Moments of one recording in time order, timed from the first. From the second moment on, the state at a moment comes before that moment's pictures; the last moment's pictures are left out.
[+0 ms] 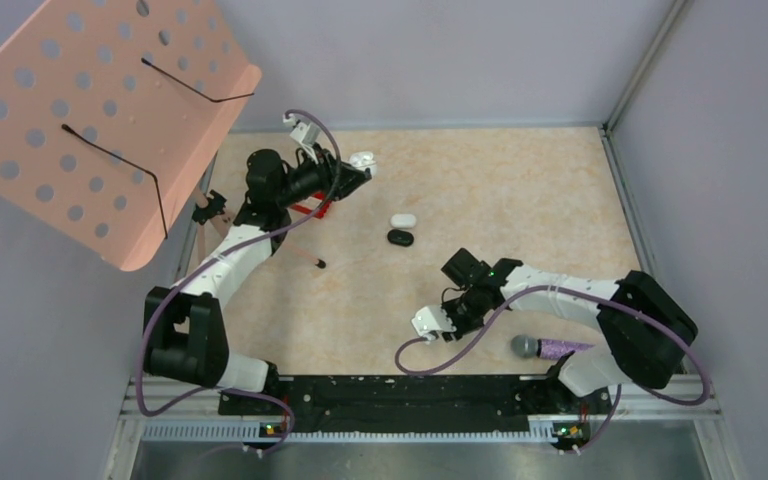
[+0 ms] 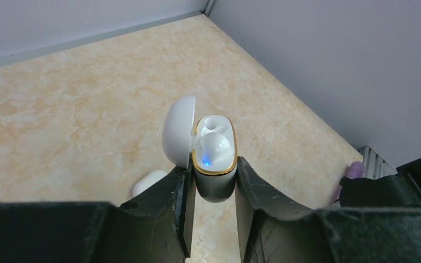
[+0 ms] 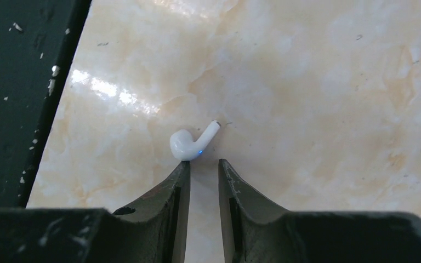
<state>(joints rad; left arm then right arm) -0.21 1.42 0.97 0.44 0.76 -0.43 0.82 1.42 0.71 -0.62 -0.45 -1.22</state>
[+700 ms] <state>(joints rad) -0.18 1.45 0.97 0.44 0.77 -0.45 0.80 1.32 0.68 -0.62 -0.45 -0.98</state>
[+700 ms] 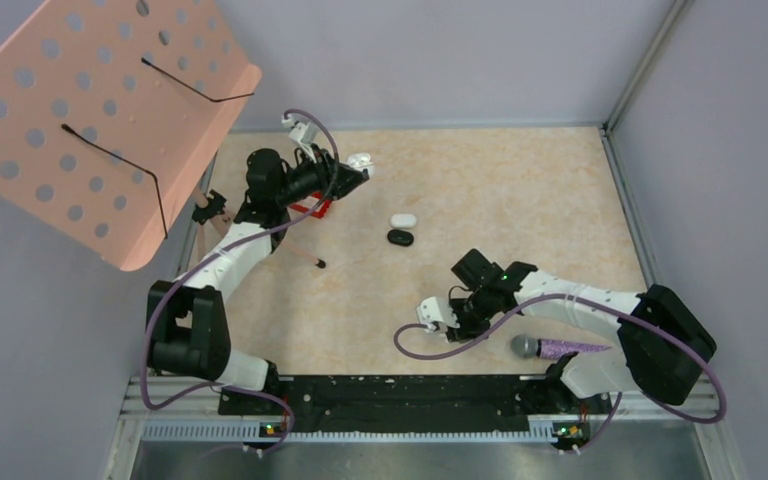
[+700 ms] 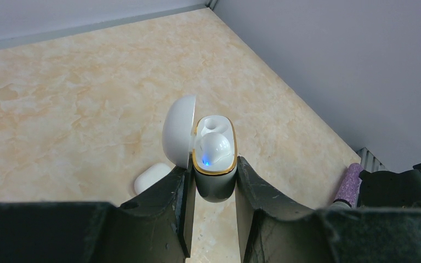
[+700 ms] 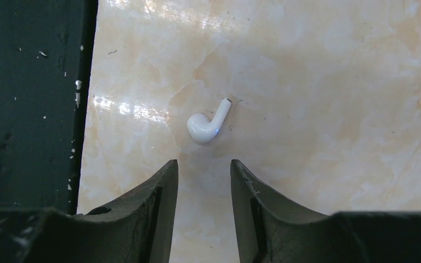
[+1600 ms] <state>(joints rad) -0.18 1.45 0.98 0.43 0.80 -0.45 0.84 1.35 0.63 -0.42 -0.43 -0.57</state>
